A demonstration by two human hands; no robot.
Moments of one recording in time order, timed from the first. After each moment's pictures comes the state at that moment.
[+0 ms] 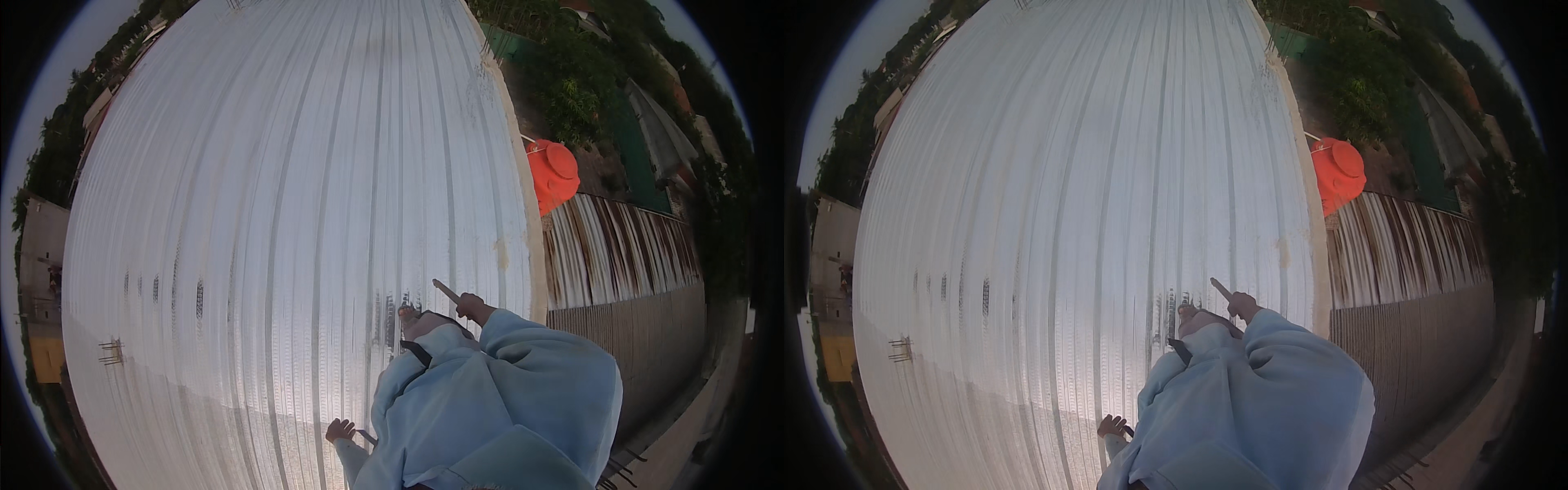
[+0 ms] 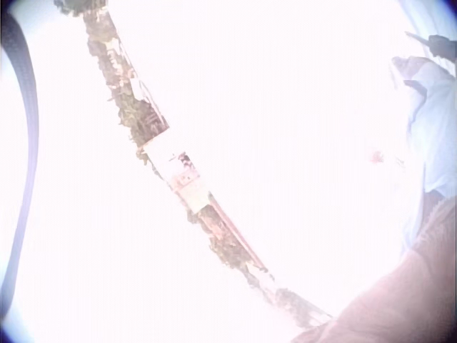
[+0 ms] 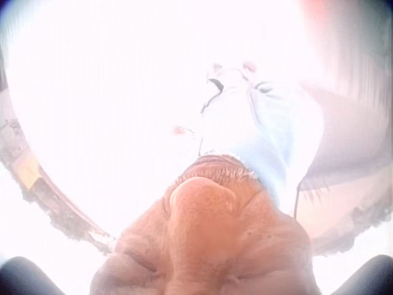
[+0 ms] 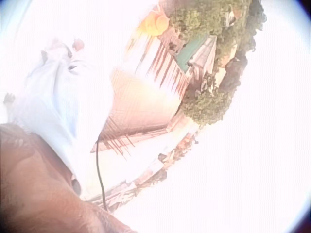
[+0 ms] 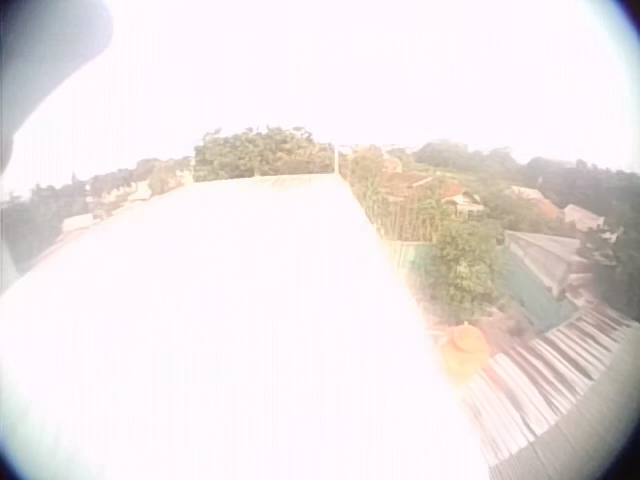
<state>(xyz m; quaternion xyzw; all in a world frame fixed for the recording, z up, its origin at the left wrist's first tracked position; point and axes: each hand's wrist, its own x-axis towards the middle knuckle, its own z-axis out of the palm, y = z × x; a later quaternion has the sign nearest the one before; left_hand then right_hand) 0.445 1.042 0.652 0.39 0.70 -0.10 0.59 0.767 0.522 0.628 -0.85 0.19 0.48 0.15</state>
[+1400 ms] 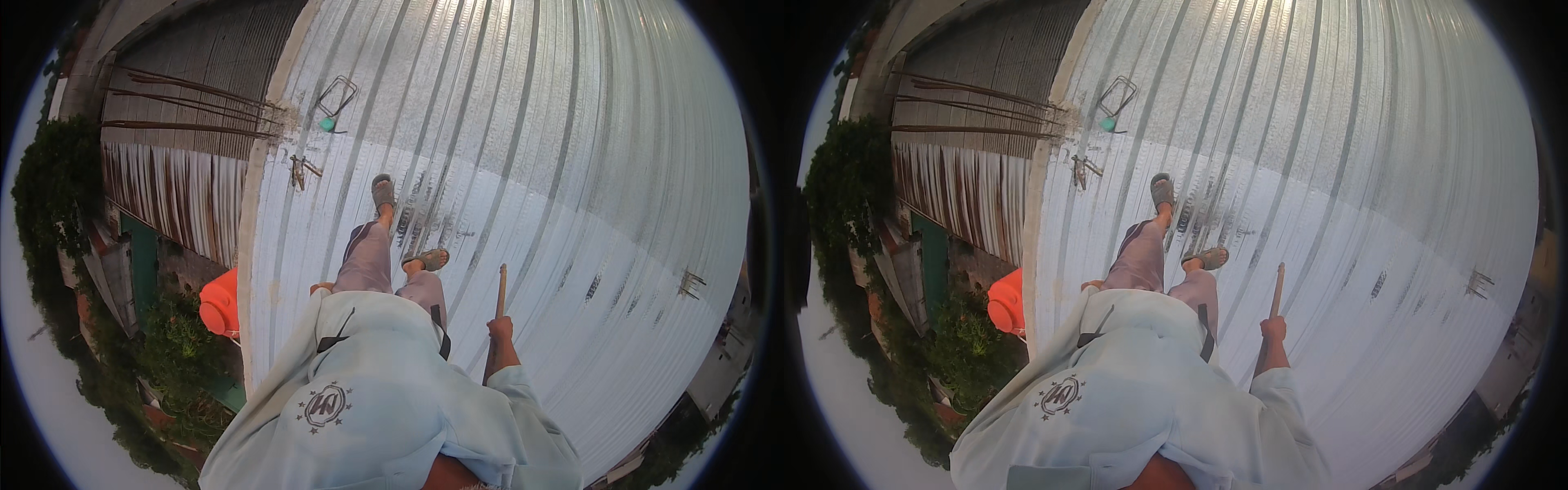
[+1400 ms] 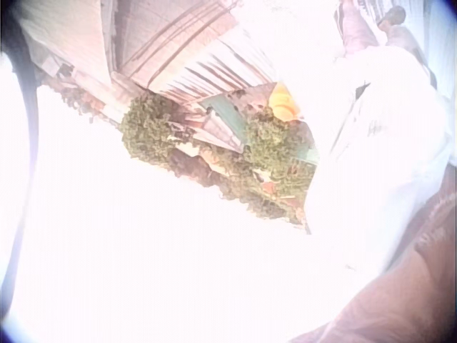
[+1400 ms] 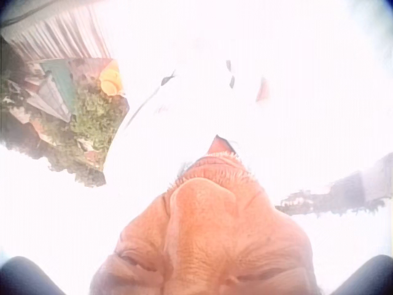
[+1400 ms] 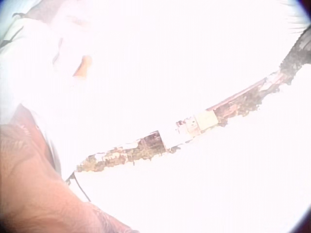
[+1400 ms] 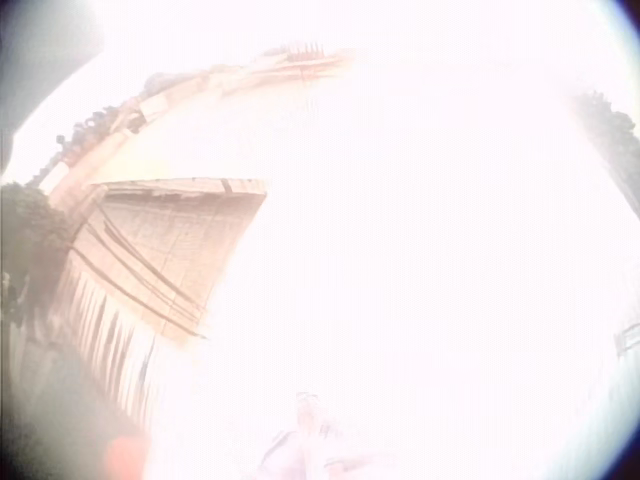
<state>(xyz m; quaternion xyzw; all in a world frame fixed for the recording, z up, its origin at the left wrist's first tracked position) 0.532 0.684 0.626 -0.56 0.70 0.29 0.34 0.643 1.267 0.622 -0.48 -0.74 0.19 -0.43</state>
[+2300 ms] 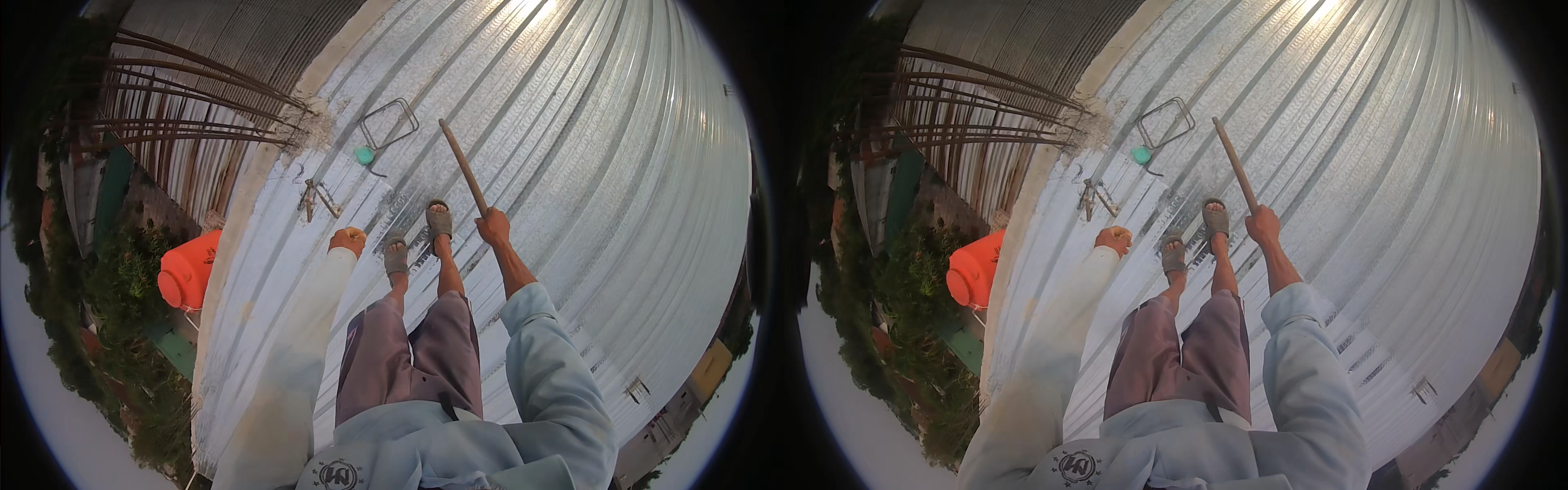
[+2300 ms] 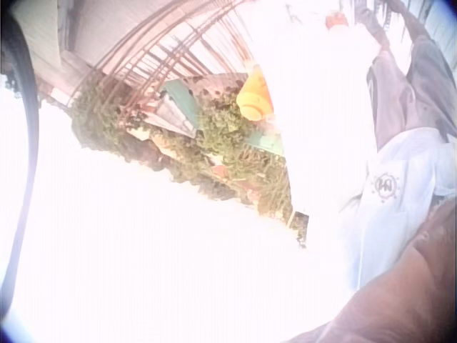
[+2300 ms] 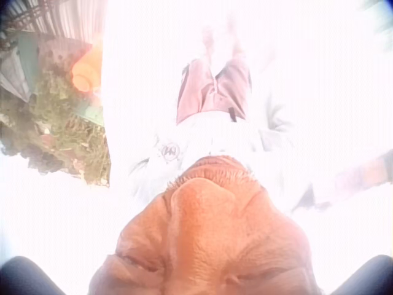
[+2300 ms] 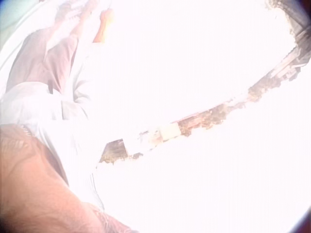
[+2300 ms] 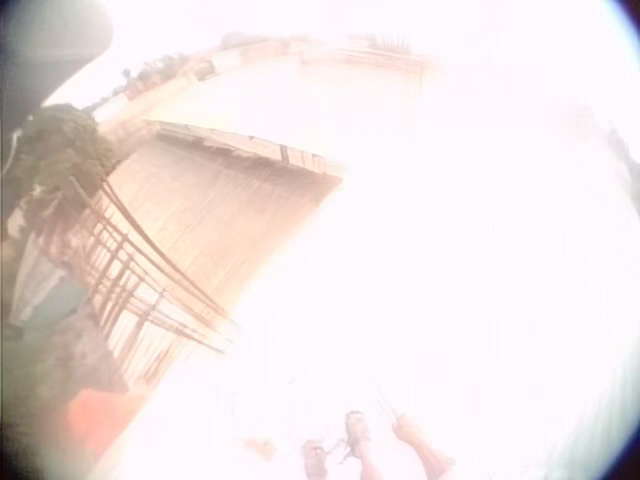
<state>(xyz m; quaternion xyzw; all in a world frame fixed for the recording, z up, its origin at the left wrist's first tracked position) 0.094 0.580 0.466 -0.42 0.74 0.45 0.28 -0.076 0.947 0.420 -0.01 -0.94 0.13 -0.32</state>
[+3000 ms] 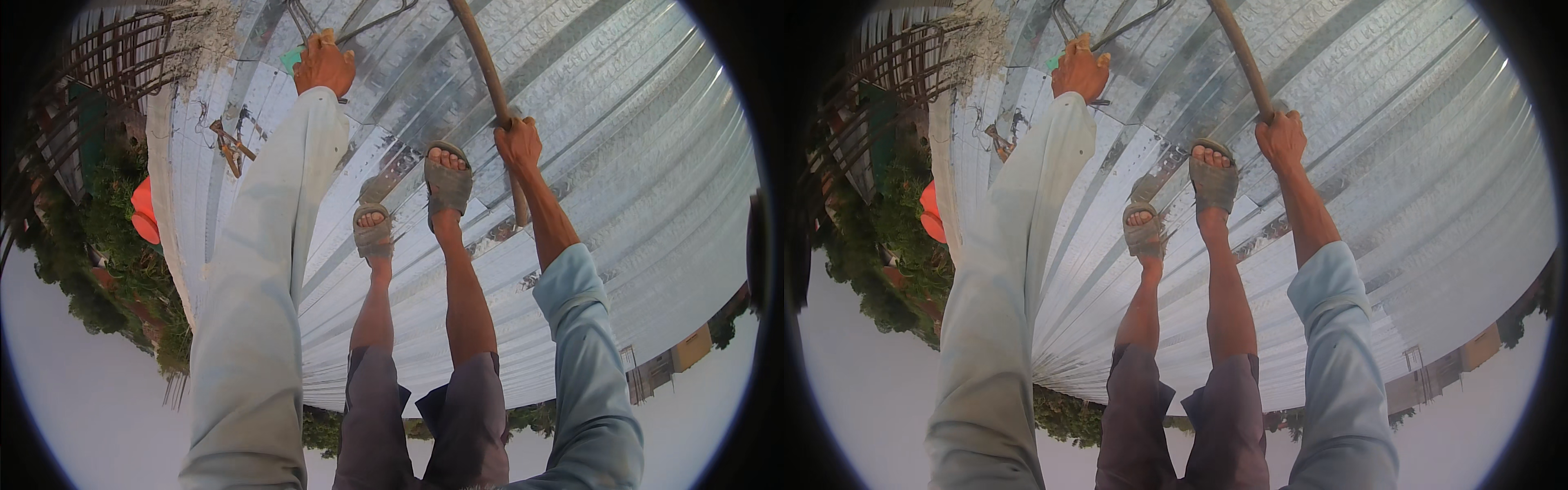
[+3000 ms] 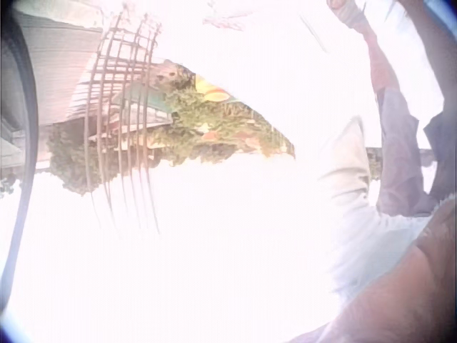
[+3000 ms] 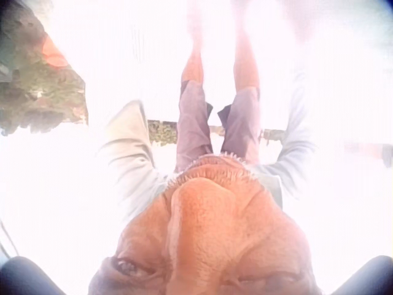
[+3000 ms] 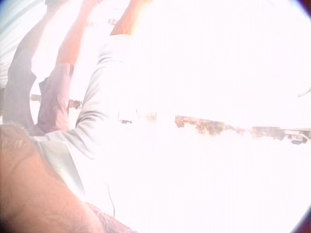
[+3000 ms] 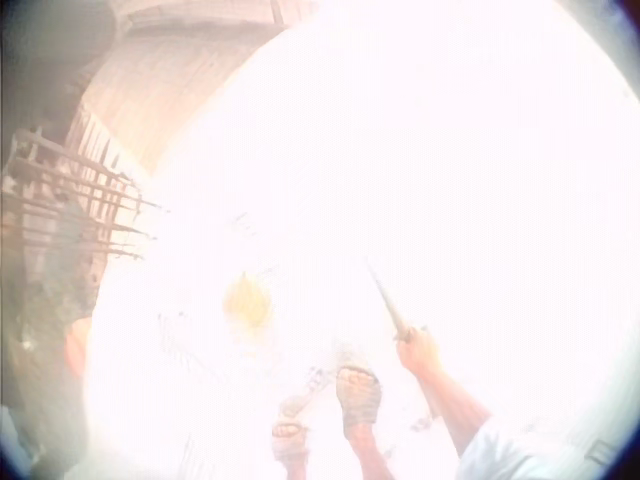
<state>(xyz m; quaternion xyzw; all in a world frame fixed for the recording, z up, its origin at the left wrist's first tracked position) -0.159 0.587 0.045 -0.26 0.93 0.12 0.22 -0.166 0.948 0.024 0.00 -0.94 0.09 -0.33</state>
